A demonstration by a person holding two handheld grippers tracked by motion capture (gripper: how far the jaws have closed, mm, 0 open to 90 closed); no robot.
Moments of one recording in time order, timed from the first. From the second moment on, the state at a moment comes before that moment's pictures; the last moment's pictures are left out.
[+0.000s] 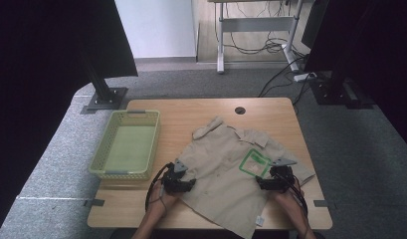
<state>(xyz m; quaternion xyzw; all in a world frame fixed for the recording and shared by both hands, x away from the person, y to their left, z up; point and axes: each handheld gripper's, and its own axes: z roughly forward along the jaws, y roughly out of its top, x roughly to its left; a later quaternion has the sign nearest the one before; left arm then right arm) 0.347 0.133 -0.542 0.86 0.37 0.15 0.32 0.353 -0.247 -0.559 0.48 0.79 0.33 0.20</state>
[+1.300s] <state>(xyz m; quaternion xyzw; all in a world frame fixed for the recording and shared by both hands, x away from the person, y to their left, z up) 0.378 0.116 -0.527 0.84 0.38 0.17 0.34 0.349 -0.265 -0.539 0.52 0.76 0.33 0.20</state>
